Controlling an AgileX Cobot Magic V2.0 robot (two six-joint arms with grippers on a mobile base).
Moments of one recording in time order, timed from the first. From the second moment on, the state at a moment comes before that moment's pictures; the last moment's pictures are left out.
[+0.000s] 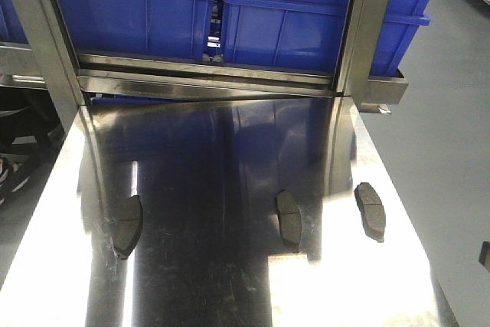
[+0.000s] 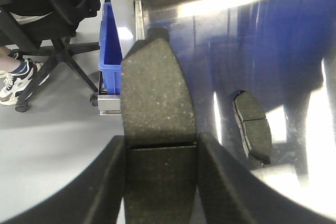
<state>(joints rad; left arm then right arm) 0.00 0.61 -0.58 0.00 0.64 -0.04 -0.03 0.62 -0.41 -0.04 0.38 0.08</state>
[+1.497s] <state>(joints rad) 0.00 0.61 -0.58 0.00 0.64 -0.04 0.16 1.63 -1.03 0.04 0.64 0.00</state>
